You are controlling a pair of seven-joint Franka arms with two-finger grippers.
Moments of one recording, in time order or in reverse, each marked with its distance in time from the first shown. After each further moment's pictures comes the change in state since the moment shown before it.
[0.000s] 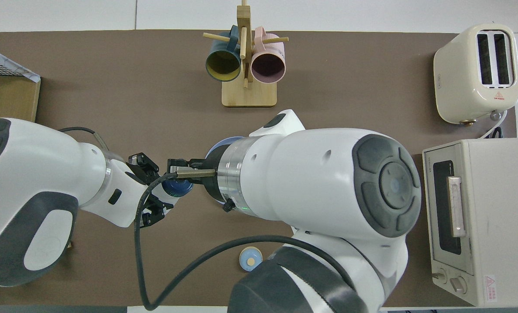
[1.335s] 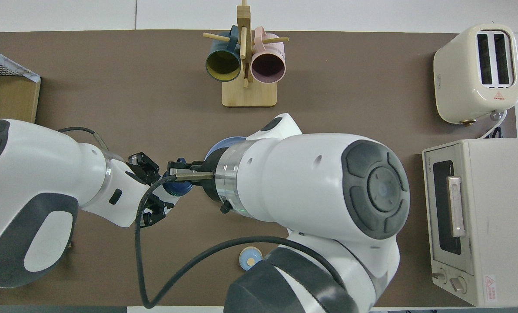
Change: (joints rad) left arm 0.000 -0.002 -0.002 -0.001 -0.001 0.009 -0.014; right arm 0.010 0.000 -0.001 -0.022 -0.003 0.022 0.001
